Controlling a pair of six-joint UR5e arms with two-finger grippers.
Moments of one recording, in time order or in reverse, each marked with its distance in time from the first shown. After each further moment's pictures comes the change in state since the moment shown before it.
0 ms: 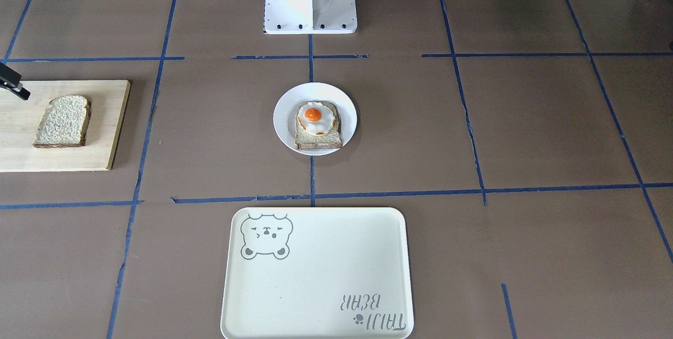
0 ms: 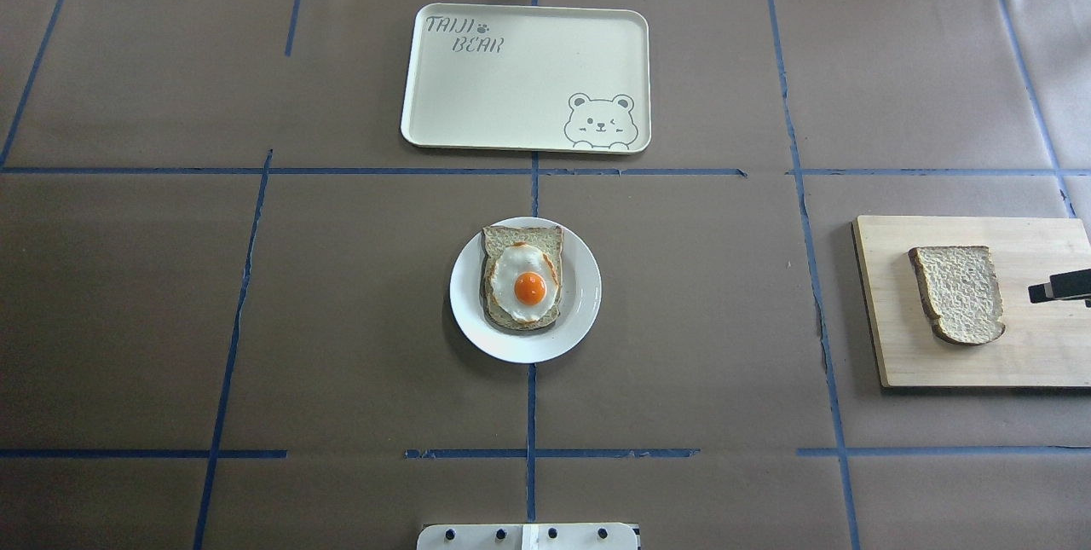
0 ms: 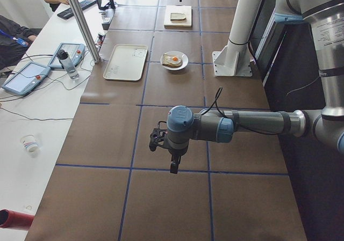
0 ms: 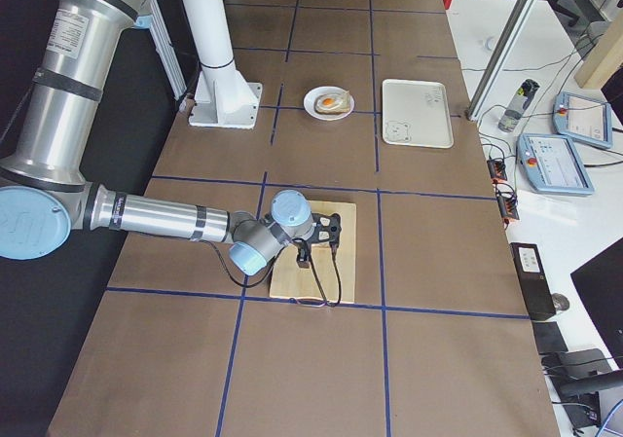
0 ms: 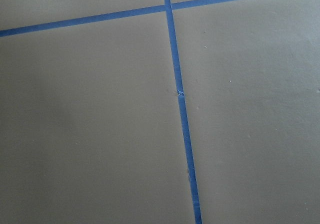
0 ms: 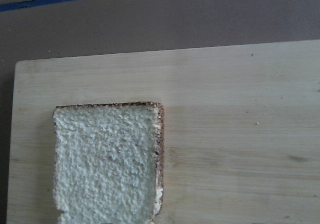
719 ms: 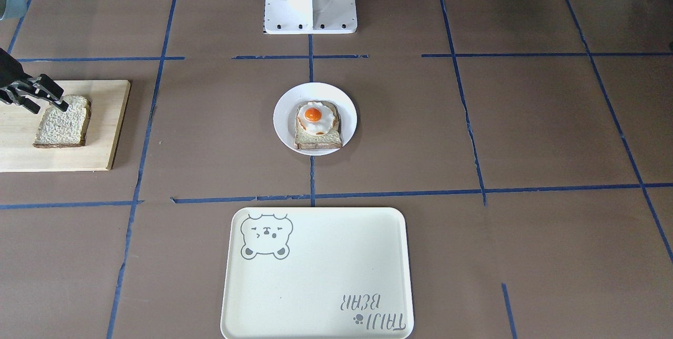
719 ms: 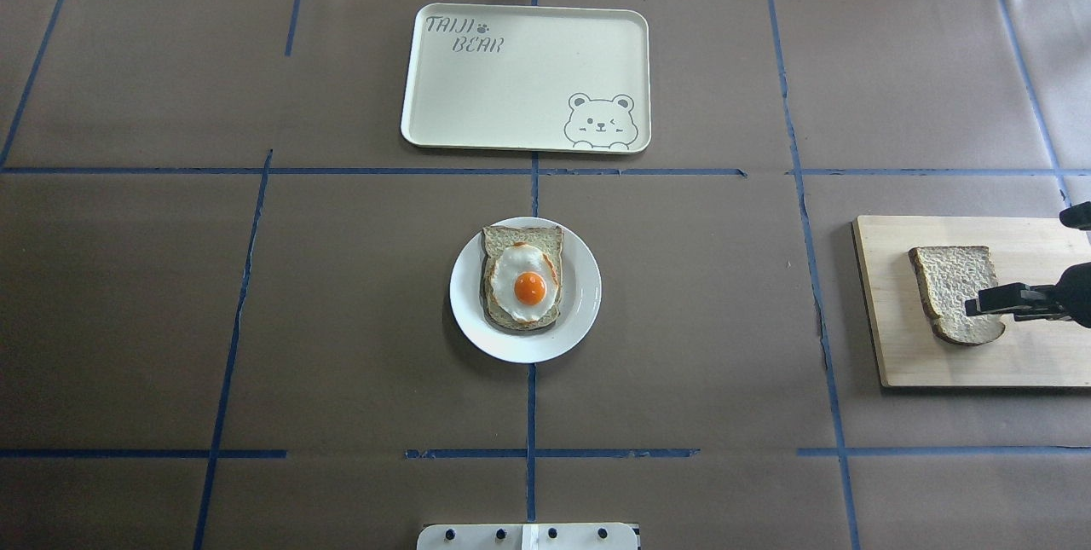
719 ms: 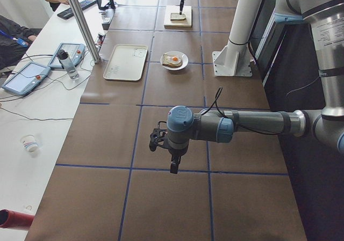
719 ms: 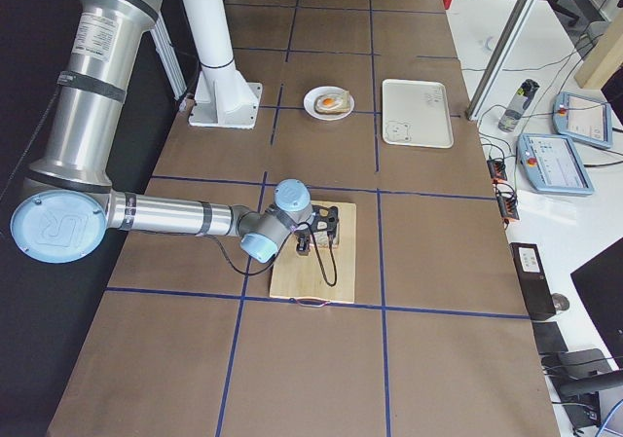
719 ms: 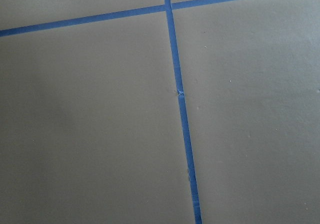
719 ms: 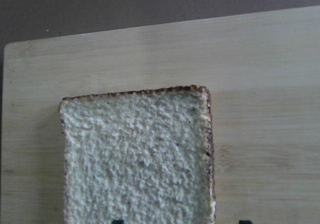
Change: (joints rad) left arm 0.000 0.000 0.000 0.000 0.000 0.000; right arm -0.176 0.032 -0.005 0.028 -0.146 0.166
